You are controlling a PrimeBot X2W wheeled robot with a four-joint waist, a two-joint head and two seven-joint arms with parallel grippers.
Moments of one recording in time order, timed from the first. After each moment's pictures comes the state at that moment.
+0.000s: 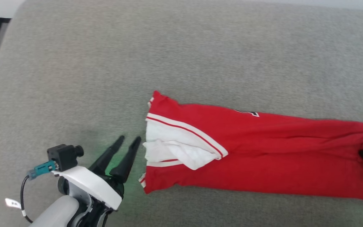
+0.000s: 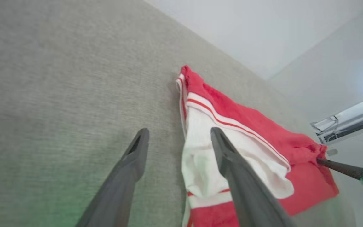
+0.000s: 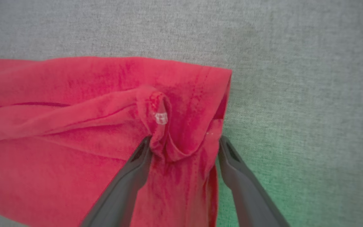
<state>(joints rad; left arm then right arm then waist) -0.36 0.56 -0.79 0.24 -1.22 -0.13 -0.26 -0.08 -0.59 -0.10 0.08 0.76 0.13 0.61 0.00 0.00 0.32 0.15</state>
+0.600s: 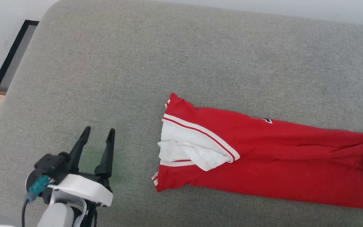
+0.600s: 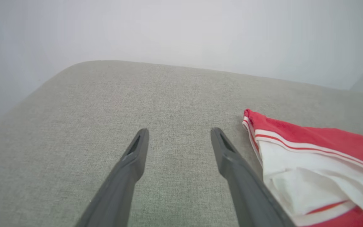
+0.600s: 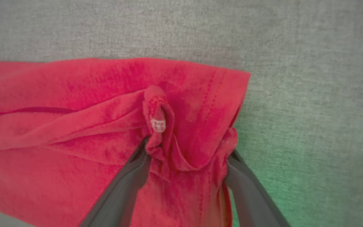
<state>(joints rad) -0.19 0.25 -0.21 0.29 -0.45 -0.13 -0.26 -0.10 -0.59 -0.13 0.17 0.80 0.13 0.77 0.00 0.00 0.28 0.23</state>
